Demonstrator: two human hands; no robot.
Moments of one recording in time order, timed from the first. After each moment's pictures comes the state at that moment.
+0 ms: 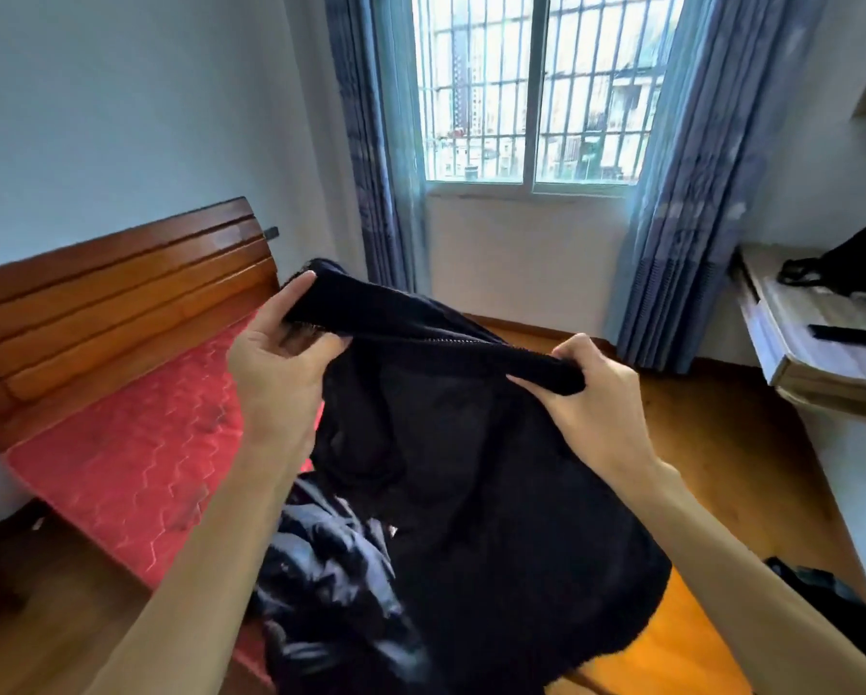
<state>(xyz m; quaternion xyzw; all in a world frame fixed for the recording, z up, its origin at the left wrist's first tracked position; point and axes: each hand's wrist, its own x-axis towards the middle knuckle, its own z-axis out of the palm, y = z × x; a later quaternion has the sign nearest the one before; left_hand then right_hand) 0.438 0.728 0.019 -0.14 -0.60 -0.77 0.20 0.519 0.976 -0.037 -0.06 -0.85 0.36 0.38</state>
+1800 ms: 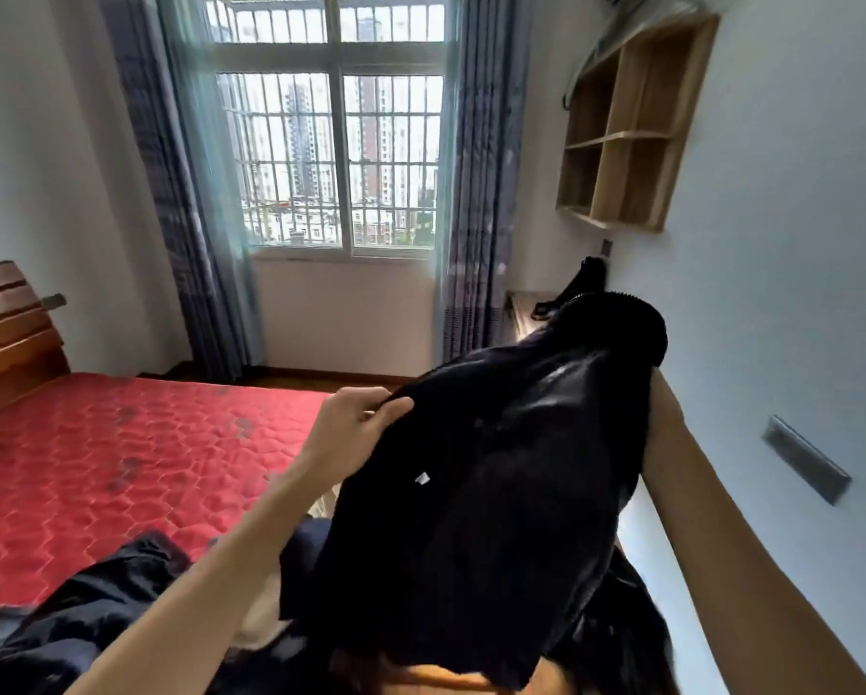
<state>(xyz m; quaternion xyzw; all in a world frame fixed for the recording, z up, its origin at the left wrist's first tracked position) 0.613 0.935 0.000 -0.45 -0.75 -0.49 -0.02 0.816 1.176 0.029 -0.31 -0.48 0.72 0.40</state>
